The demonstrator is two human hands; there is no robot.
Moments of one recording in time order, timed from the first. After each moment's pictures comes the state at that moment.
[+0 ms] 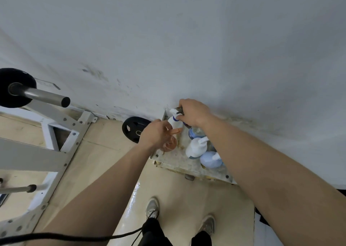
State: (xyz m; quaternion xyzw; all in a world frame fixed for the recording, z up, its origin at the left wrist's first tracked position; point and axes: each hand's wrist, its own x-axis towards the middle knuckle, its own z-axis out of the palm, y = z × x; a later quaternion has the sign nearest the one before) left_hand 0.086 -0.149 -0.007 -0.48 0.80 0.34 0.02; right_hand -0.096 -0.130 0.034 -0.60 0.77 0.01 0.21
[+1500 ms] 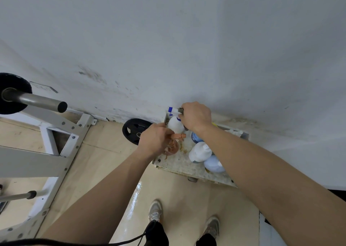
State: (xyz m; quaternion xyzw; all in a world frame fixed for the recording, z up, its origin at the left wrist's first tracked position) left_hand 0.093 -0.157 -0.014 -0.40 0.88 0.24 0.00; right_hand -0.086 -0.145 0.004 -0.55 0.83 0.03 0.13
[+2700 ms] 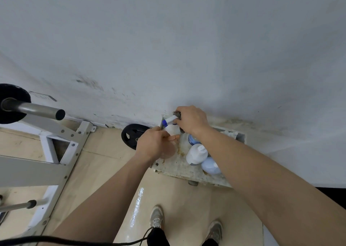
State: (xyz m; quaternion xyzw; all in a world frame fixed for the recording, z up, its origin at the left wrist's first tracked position) left_hand 0.087 -0.149 -0.018 -0.44 0.86 0.24 -0.02; right_hand -0.096 -0.133 0.008 -0.55 0.81 -0.05 0.19
